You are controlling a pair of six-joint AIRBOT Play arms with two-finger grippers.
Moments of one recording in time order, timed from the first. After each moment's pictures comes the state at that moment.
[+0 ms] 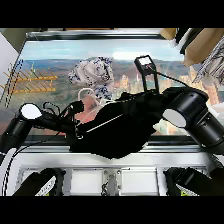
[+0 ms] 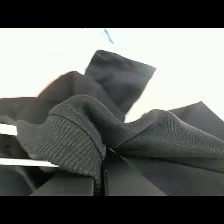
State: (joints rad) left arm -0.14 -0.94 0.76 0.86 -1.40 -0.35; right arm 0.74 -1.03 1.27 -1.63 1.07 1.96
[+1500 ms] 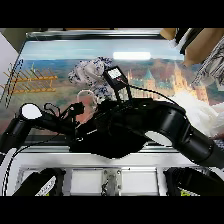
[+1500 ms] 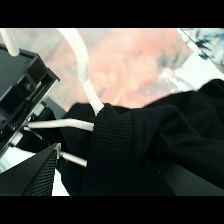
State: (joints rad) left arm -0.14 -0.94 0.76 0.86 -1.44 -0.34; right arm 0.93 -1.06 1.30 -1.54 0.94 1.96
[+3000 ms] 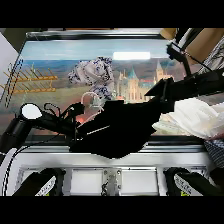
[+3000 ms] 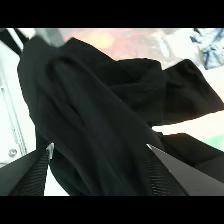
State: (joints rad) left arm -0.14 -0.94 0.76 0.86 -1.43 -0.34; right arm -0.06 -1.10 1.30 -0.62 1.59 0.60
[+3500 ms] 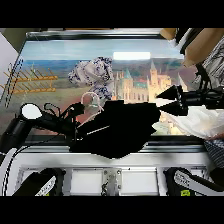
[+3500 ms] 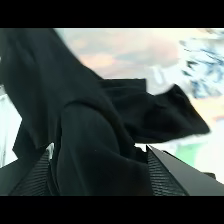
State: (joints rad) left arm -0.14 -0.94 0.76 0.86 -1.43 -0.34; right arm -0.35 -1.29 1.06 -0.36 1.73 -0.03
